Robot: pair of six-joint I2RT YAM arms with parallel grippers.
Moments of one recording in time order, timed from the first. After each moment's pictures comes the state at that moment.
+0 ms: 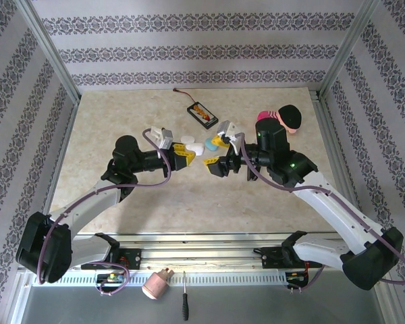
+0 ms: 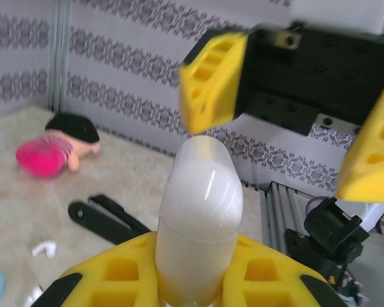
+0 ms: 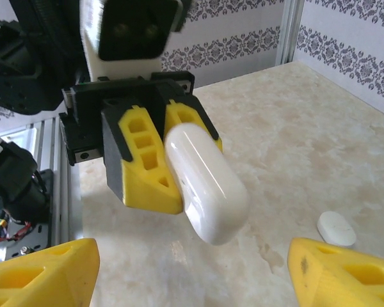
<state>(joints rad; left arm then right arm) -0.41 1.21 0.68 0.56 0.89 -0.23 0.57 1.12 1.06 -0.34 -0.64 -0.13</state>
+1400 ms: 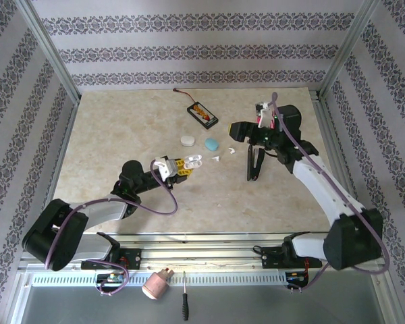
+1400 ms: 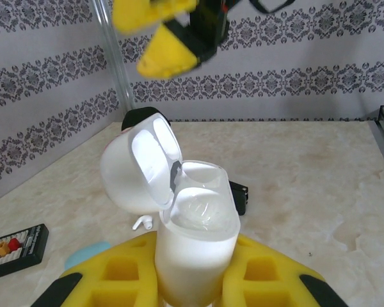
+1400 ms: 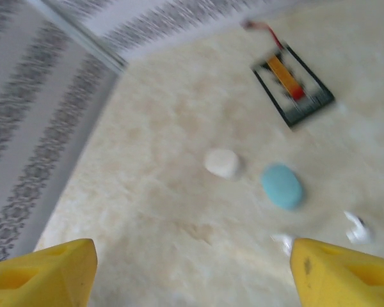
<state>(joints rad) -0.46 1.31 0.36 0.94 0.64 0.21 0.24 1.32 1.02 -0.25 -0.52 0.47</state>
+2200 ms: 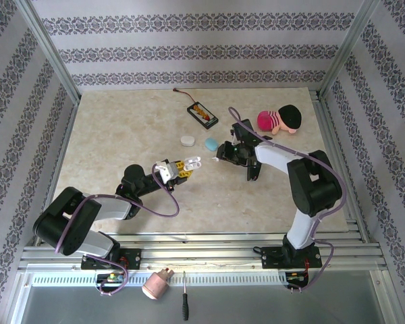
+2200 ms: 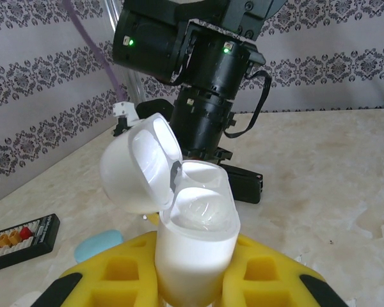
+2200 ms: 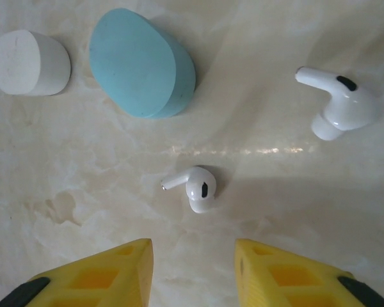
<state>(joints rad) -0.46 1.44 0.32 1.12 0.61 0.23 0.39 1.81 1.11 -0.32 -0.29 0.66</state>
